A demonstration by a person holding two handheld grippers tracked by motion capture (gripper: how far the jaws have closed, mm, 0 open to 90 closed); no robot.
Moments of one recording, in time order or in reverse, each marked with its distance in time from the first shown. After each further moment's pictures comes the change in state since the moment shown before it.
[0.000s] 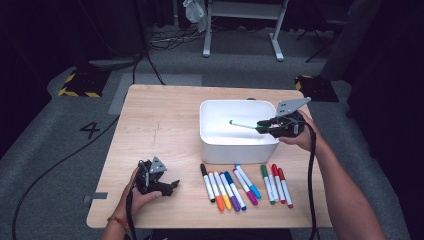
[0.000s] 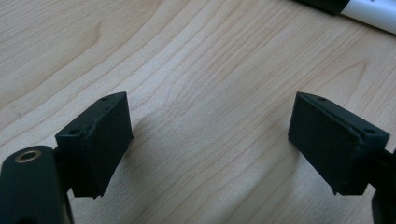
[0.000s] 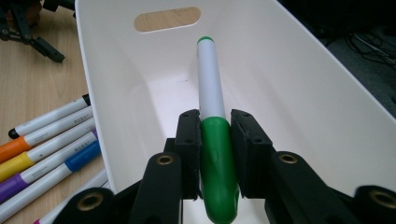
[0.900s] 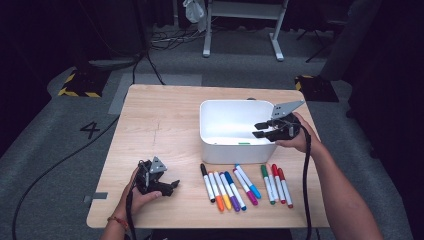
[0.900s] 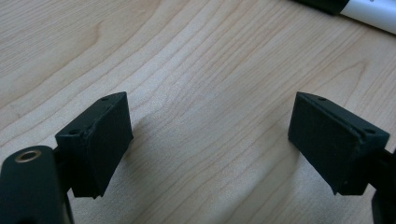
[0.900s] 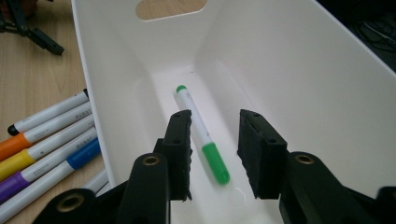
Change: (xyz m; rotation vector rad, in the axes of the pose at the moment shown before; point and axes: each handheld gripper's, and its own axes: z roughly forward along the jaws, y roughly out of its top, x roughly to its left) left arm 0.000 0.000 0.000 0.000 -0.002 0.003; right arm 0.004 -0.004 0.006 0.010 -0.012 0.029
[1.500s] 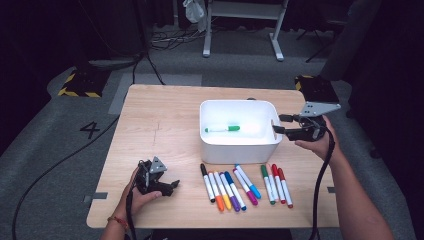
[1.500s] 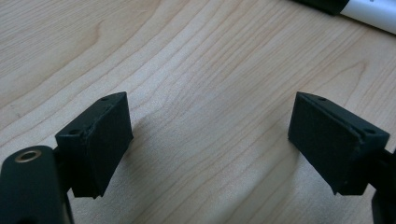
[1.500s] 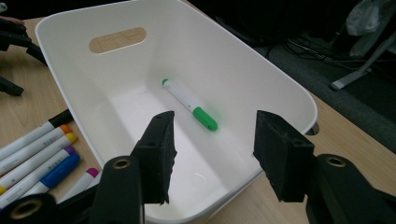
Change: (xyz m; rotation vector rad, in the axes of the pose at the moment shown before) left arm 0.000 0.000 0.000 0.000 0.000 0.000; right arm 0.002 -0.029 -0.059 -0.137 -0.212 0.134
